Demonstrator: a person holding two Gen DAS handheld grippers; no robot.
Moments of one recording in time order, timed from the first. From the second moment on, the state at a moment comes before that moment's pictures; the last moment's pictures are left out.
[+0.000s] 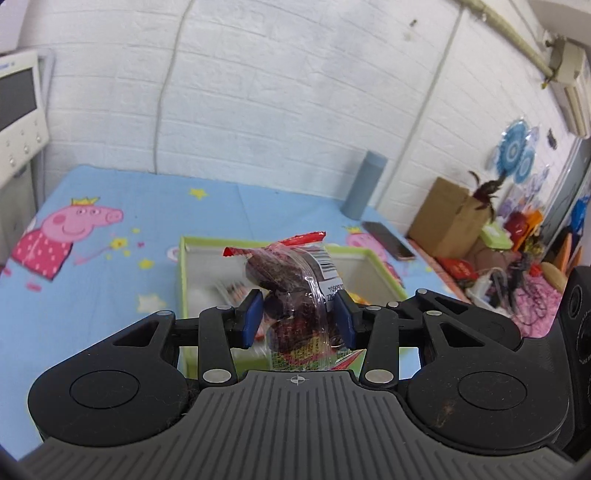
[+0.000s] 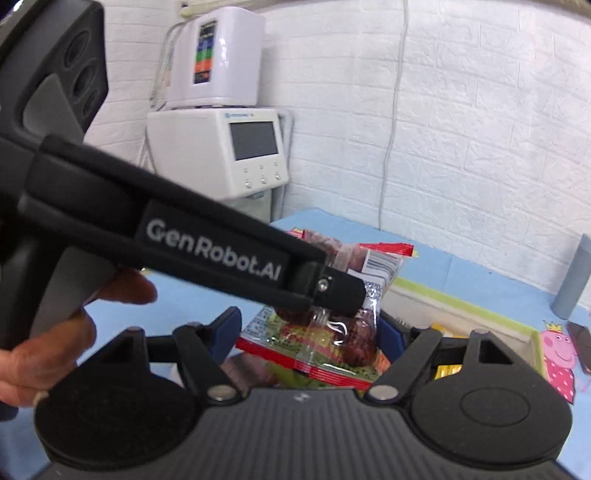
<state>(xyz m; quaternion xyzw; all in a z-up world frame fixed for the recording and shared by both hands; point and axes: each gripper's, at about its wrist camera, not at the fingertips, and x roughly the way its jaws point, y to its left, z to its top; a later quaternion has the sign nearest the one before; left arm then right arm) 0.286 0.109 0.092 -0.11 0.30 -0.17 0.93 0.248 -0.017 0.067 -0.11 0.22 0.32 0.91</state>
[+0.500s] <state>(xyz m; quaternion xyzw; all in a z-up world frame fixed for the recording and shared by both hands) 0.297 0.124 0.085 -0.09 0.27 -0.18 0.94 0.270 -0.042 0.047 -0.09 0.22 0.32 0.92</state>
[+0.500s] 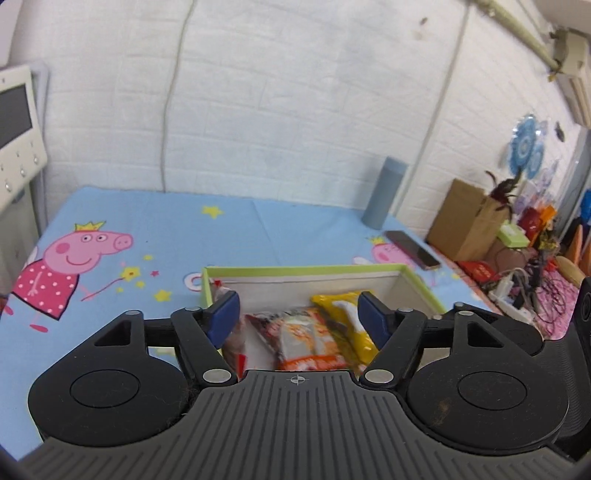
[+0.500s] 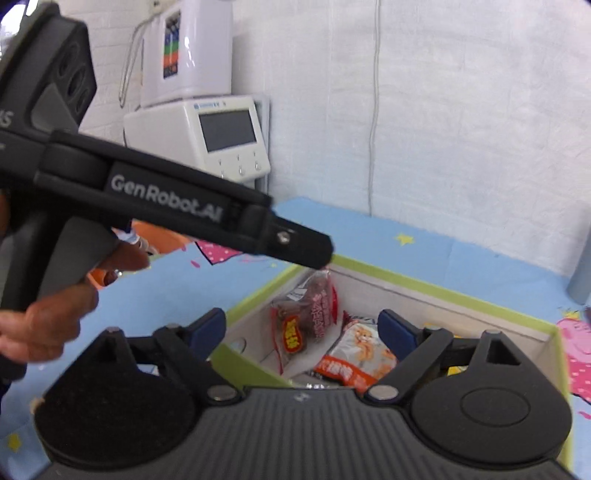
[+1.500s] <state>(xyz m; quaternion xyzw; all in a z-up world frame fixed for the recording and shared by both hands) 0.201 0.061 -0.003 -0.12 0.40 -0.24 0.87 0.164 -0.075 -0.021 -0.01 0.30 0.30 0.91</state>
